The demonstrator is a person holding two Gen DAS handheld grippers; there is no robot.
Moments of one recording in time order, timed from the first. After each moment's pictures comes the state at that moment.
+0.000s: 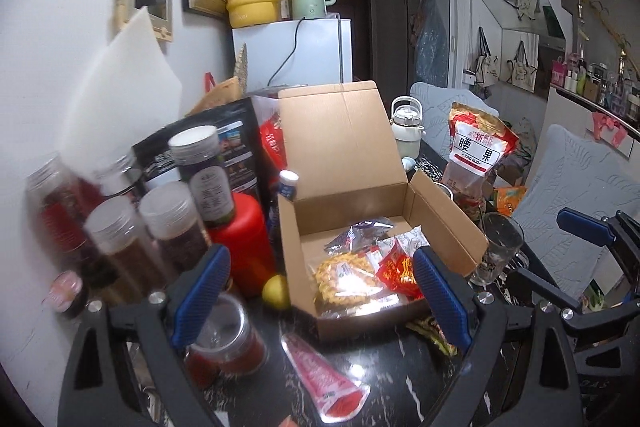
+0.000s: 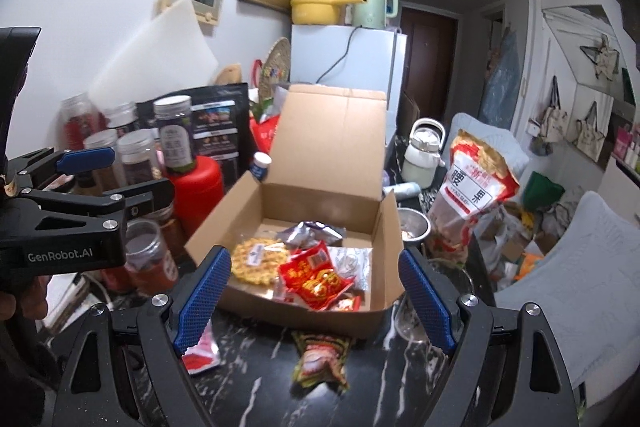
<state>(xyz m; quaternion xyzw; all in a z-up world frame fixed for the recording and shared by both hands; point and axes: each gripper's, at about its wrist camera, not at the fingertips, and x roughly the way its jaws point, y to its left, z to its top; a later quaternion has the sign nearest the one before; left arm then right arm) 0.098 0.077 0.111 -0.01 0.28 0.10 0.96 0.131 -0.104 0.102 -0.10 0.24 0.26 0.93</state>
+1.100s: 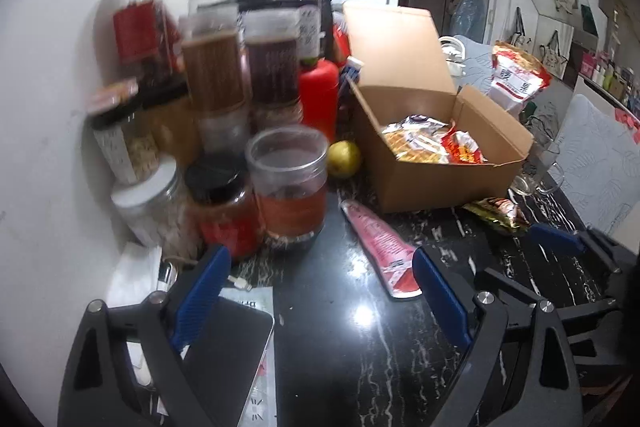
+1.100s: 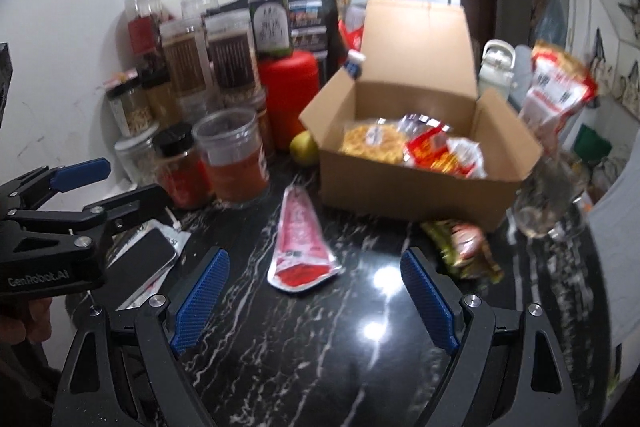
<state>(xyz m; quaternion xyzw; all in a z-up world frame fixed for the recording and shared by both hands) 0.002 0.143 -0.003 -0.08 0.35 0.14 0.92 0.058 -0.033 -0.015 -0.08 0.35 0.33 0.87</state>
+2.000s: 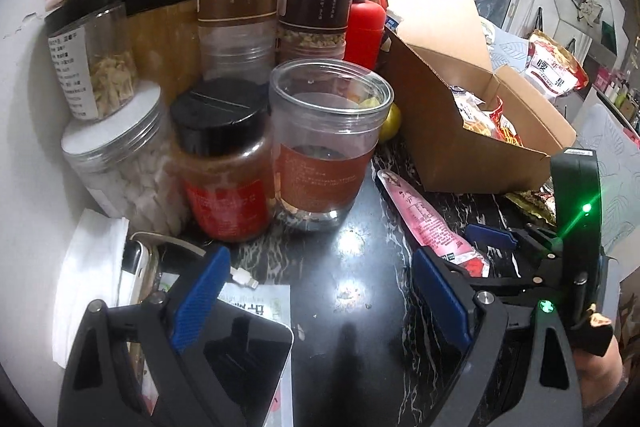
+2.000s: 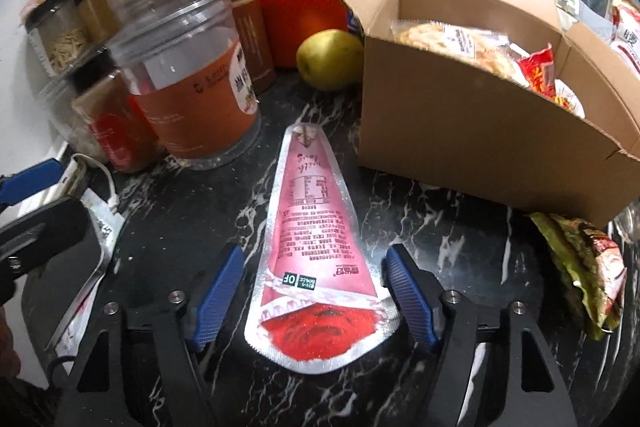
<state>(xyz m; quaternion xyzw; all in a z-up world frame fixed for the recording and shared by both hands) 0.032 0.192 -0.063 -0.14 0.40 0.13 0.90 0.135 0.056 -0.114 -0.13 0.45 0.33 0.82</state>
